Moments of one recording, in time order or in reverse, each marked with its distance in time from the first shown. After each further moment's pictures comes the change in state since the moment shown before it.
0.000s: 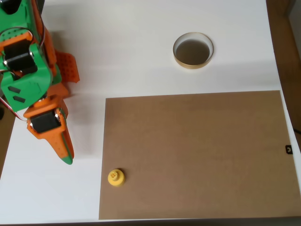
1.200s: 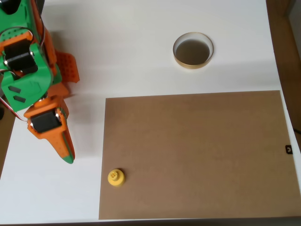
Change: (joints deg) arm -0.6 0.1 0.0 -1.8 0.0
